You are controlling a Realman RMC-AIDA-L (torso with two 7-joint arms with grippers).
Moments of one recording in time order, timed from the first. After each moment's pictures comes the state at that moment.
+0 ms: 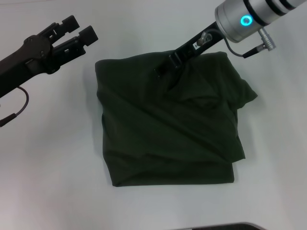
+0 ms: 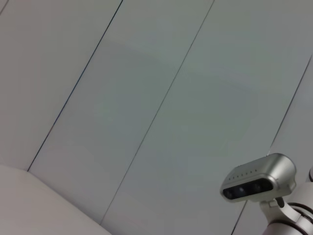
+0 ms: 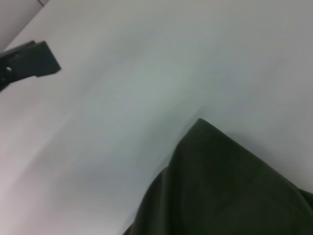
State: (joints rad) left arm -0.48 -2.16 0.49 0.56 1.75 1.70 -1.43; right arm 0.83 2.09 -1.14 -0.96 -2.36 -1.47 2.55
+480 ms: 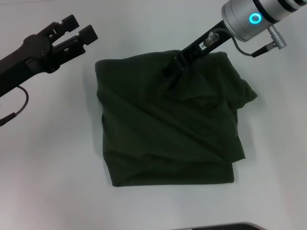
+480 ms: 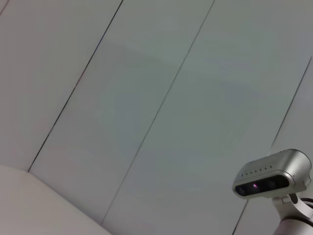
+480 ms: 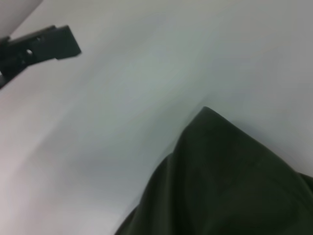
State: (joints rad) left arm -0.48 -2.16 0.48 0.57 1.75 1.69 -1.43; right arm 0.80 2.09 -1.16 -1.08 -2.38 -1.56 2.59
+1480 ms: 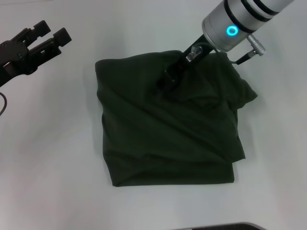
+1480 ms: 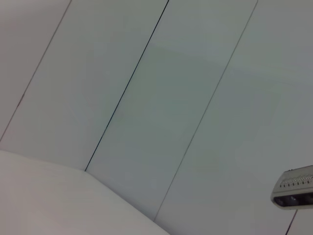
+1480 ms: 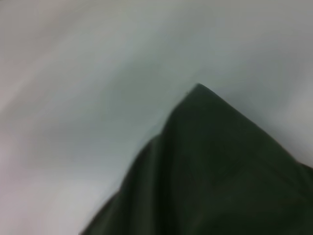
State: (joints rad) left arm -0.42 -2.16 0.45 0.62 1.76 1.62 -1.43; right arm 0.87 2.09 -1.28 -0.94 -2.42 -1.44 2.61
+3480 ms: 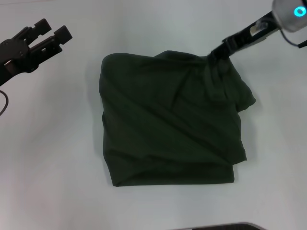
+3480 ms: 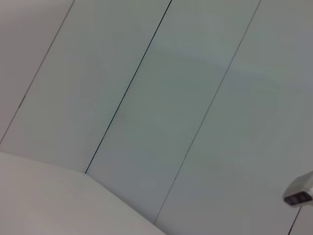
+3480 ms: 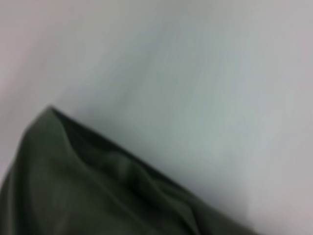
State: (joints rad) left arm -0.43 -2.16 0.45 0.61 1.75 1.62 -1.42; right arm 0.74 2.07 -0.98 -1.10 -2.62 -1.50 2.61
